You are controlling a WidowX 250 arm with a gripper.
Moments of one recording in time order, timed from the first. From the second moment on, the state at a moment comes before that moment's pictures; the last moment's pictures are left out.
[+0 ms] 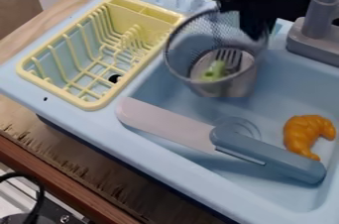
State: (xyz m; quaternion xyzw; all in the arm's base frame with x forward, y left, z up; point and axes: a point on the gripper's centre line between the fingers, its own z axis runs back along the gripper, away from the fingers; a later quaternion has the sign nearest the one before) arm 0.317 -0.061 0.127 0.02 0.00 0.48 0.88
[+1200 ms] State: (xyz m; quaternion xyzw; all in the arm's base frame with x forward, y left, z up) arm 0.316 -0.060 0.106 -0.02 -0.05 0.43 0.90
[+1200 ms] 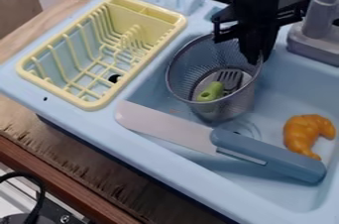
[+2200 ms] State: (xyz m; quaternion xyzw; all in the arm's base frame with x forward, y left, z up) arm 0.307 -0.045 0.137 -0.11 -0.06 0.37 0.92
